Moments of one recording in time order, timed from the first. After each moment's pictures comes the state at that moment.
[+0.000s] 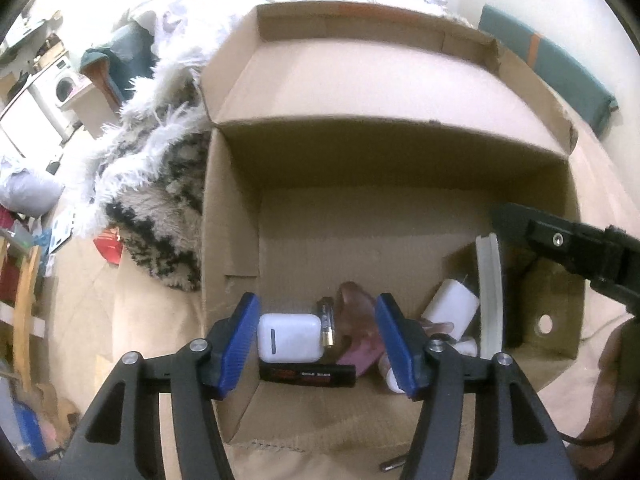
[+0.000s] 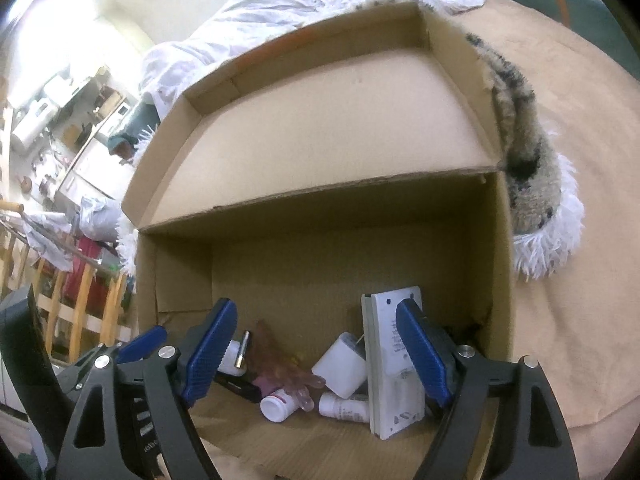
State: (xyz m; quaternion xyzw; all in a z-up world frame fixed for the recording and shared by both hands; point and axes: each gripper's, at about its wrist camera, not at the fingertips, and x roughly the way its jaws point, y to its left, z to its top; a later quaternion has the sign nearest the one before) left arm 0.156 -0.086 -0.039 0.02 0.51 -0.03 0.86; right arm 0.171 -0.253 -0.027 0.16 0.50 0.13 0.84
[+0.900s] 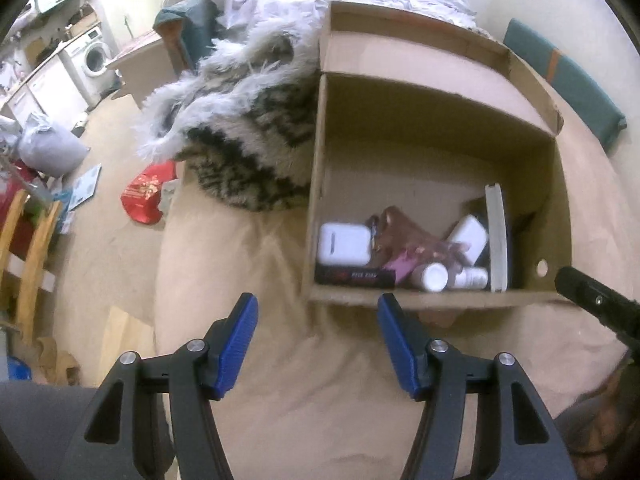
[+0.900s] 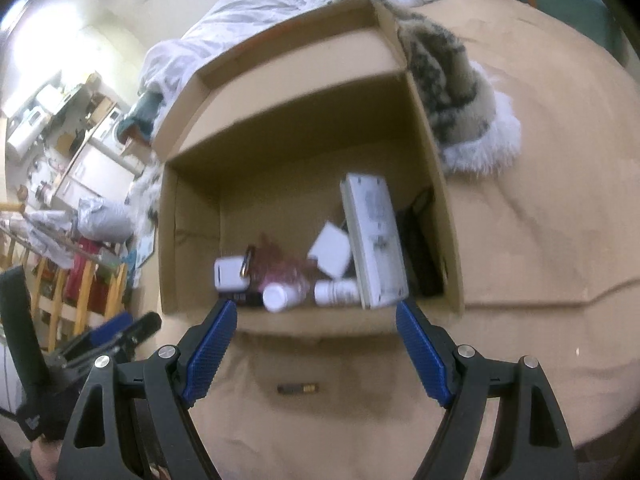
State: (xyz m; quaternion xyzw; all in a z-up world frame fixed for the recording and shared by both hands) left arm 0.065 -0.037 -0.017 -0.01 0.53 0.02 0.85; right arm 0.060 -0.263 -0.021 0.18 0.51 0.11 0.83
